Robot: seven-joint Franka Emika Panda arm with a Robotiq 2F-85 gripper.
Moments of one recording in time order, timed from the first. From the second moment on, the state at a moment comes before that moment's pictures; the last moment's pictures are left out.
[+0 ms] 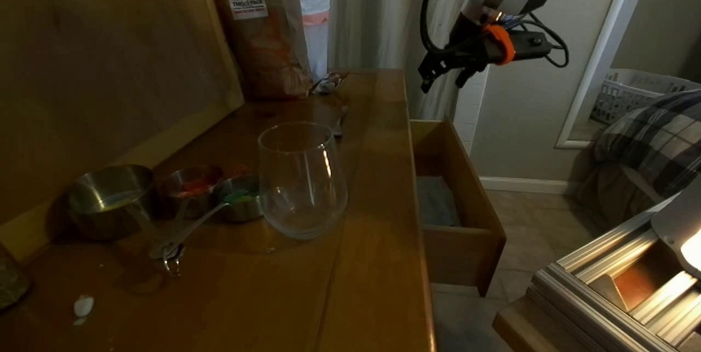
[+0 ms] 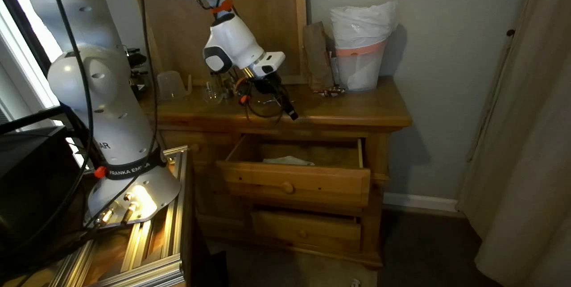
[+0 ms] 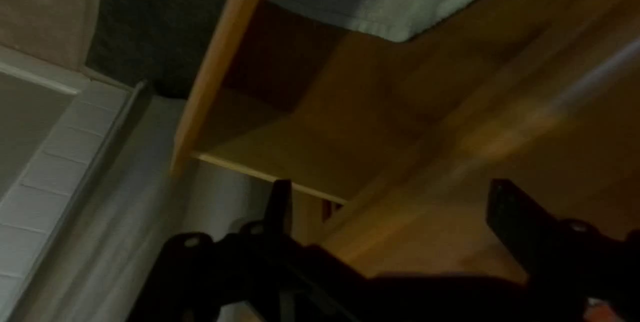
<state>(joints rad) 0.15 0.06 0.40 -2.72 1.33 3.46 -0.80</state>
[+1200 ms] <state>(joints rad) 0.31 0.23 0.61 -2.56 1.74 3.65 -1.17</state>
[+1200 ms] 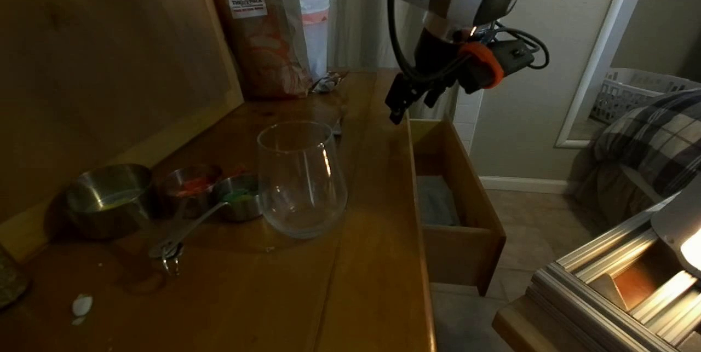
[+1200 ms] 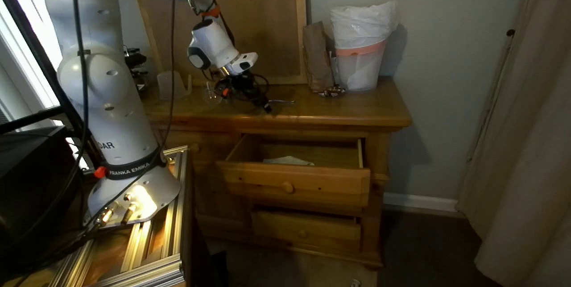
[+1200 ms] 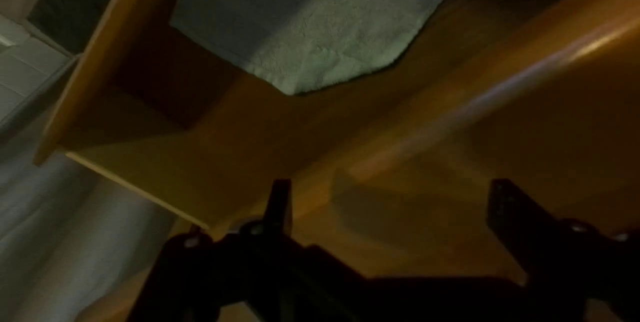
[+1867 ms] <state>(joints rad) 0.30 0.29 0.63 -2.51 1.79 3.70 -1.25</state>
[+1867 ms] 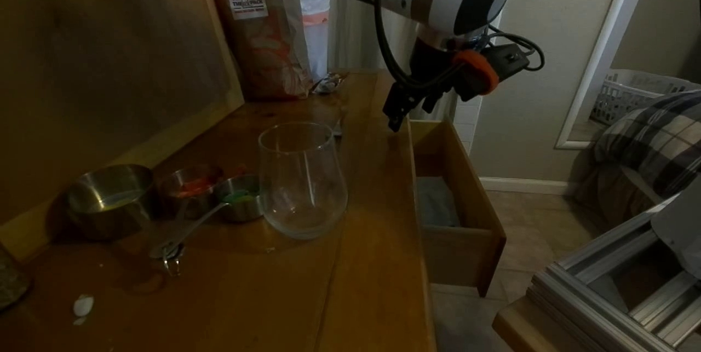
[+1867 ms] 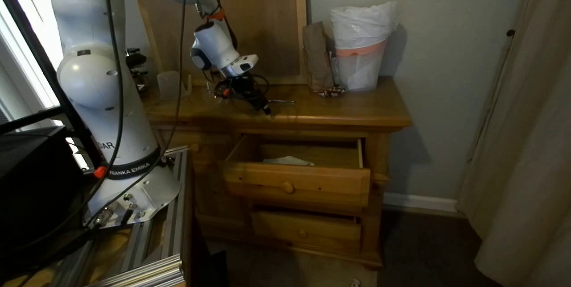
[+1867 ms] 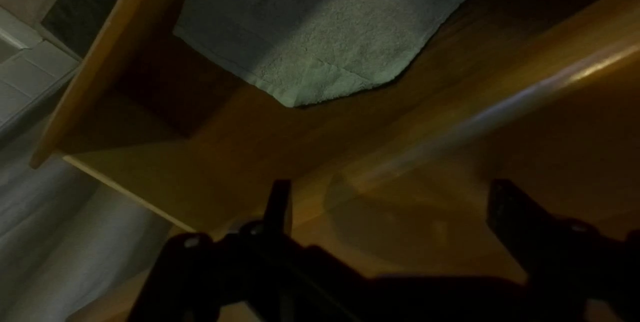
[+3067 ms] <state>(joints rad) 0.28 0.44 0.69 -2.03 2.15 3.89 -1.45</state>
